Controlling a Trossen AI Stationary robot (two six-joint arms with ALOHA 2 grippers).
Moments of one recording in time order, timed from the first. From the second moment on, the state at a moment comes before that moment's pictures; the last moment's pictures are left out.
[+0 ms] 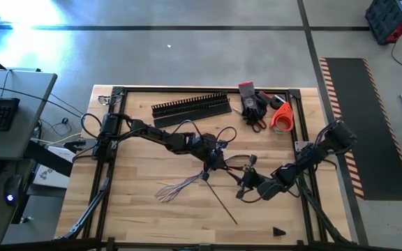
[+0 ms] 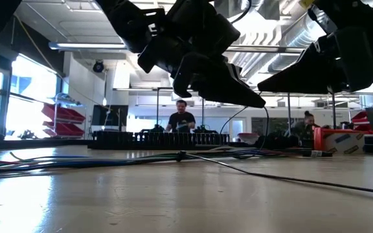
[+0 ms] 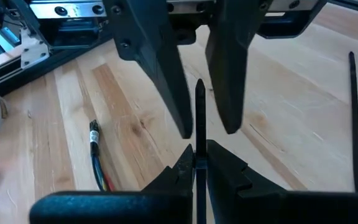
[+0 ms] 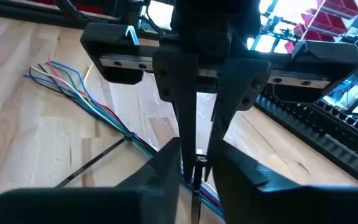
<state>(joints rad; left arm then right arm) -0.02 2.04 1.24 0.26 0.30 0.47 0.63 1.70 0.50 0.75 1.00 0.13</state>
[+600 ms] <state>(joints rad) 0.02 2.04 1.24 0.25 0.31 0.49 0.76 1.48 0.50 0.63 1.12 0.14</state>
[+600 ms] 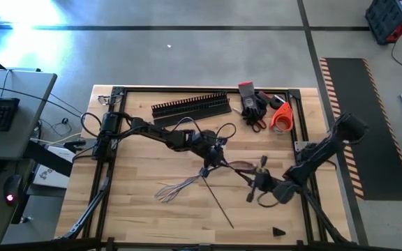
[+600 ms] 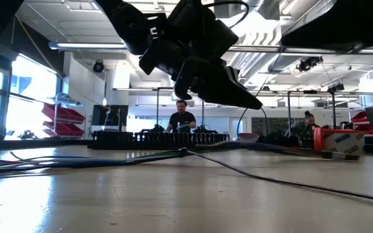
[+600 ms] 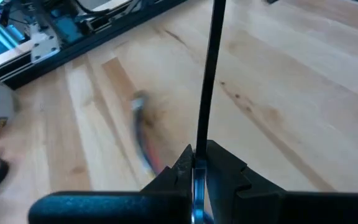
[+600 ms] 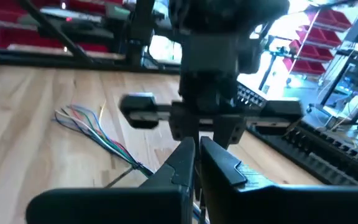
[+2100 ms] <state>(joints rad) 0.03 1.84 1.17 -0.04 0.02 0.26 0.63 1.18 0.59 -0.33 0.78 0.73</state>
